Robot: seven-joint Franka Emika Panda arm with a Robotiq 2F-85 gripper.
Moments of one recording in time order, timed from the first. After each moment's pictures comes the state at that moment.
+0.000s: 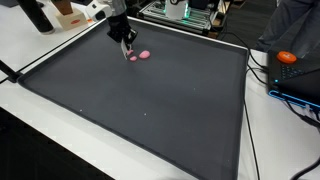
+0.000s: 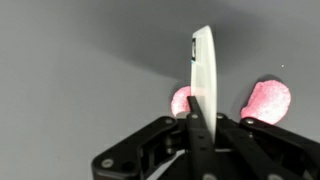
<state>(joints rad) -0.09 0.31 0.00 -2.25 -0.02 2.44 -0.39</state>
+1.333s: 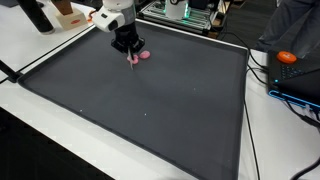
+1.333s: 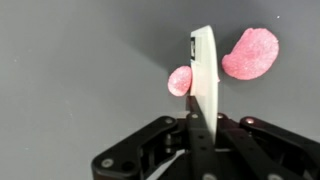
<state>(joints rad) -0.02 0.39 0.05 -2.13 -0.11 2.45 -0.43</state>
